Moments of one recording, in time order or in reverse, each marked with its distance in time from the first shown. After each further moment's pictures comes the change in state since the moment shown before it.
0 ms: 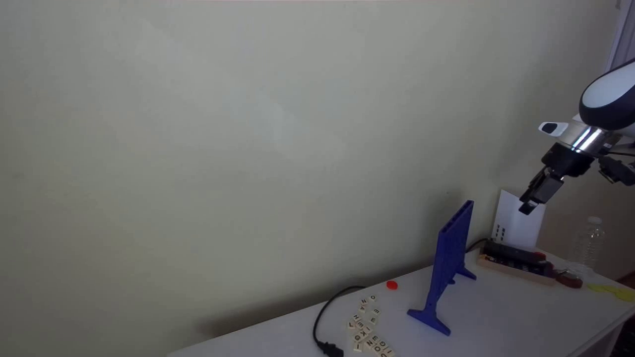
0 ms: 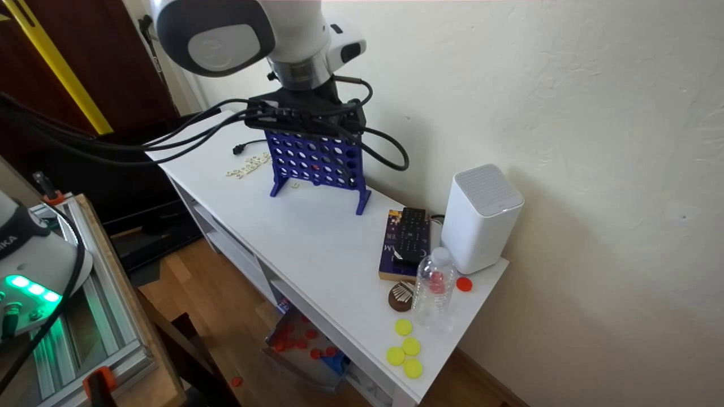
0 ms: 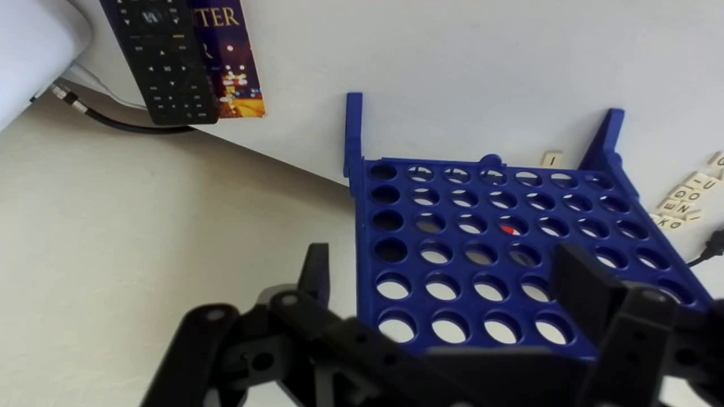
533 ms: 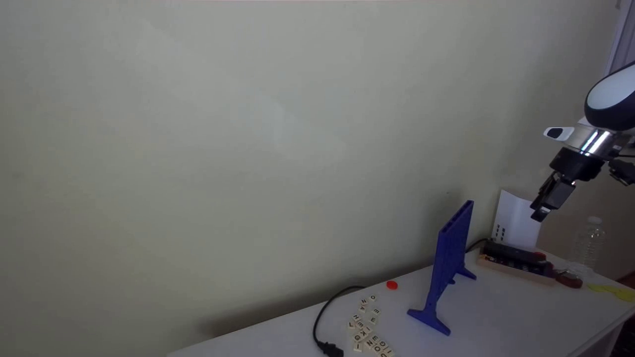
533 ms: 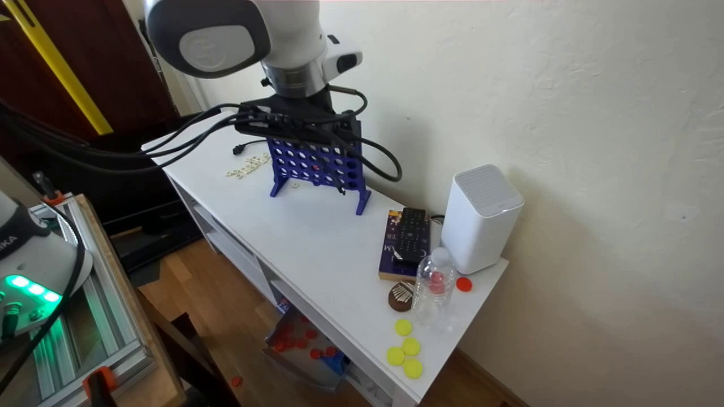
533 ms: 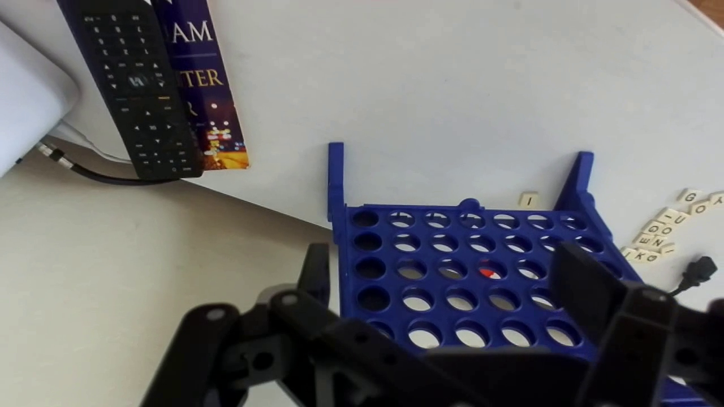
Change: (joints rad) arm -0.035 -0.039 0.011 -0.015 0.002 -0.066 0.000
